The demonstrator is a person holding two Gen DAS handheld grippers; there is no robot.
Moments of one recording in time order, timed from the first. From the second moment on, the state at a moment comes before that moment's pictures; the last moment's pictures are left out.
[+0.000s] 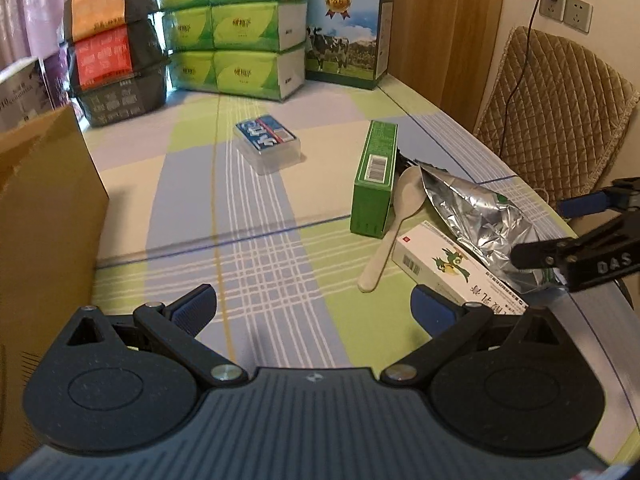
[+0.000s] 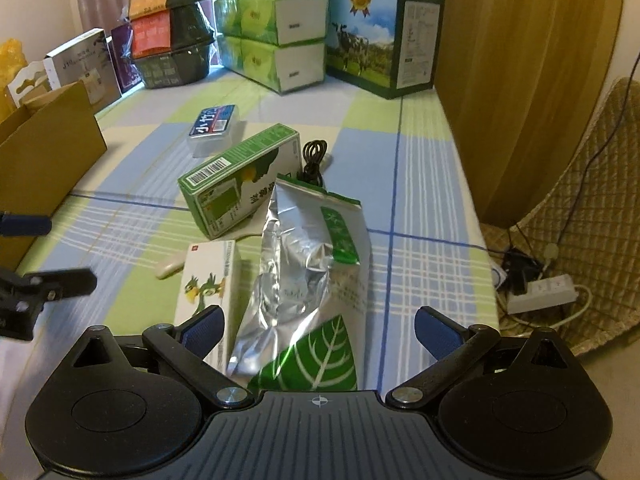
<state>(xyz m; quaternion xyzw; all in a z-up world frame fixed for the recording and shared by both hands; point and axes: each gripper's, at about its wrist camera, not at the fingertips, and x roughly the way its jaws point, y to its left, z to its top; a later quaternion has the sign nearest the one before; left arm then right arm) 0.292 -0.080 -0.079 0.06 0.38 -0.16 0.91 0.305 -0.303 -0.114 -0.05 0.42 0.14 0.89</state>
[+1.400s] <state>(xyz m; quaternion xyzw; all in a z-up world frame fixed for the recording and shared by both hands) 0.282 -0.054 -0.078 0.01 0.41 -0.21 0.89 0.226 -0.240 -0.127 0.02 0.46 0.14 0.88</state>
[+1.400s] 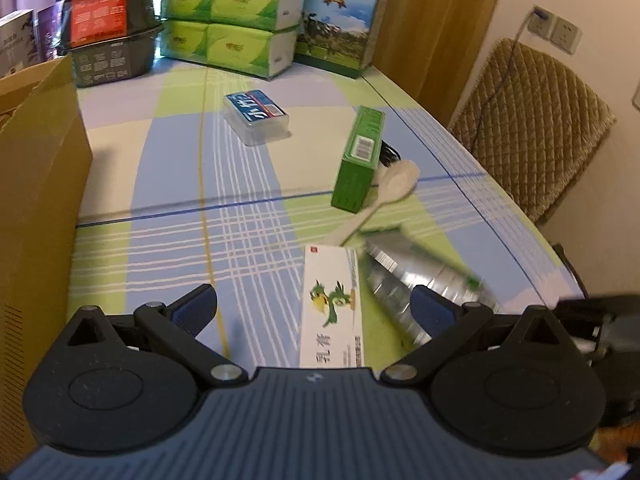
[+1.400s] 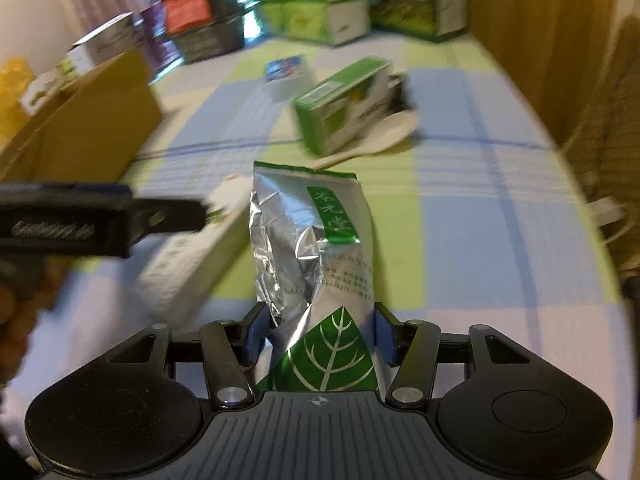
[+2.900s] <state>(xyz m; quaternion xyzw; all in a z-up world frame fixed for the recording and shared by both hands) 0.290 -0.077 -0.107 0.11 0.44 -0.23 0.86 0.245 -0.241 -0.142 -0.01 0.41 0.10 0.91</state>
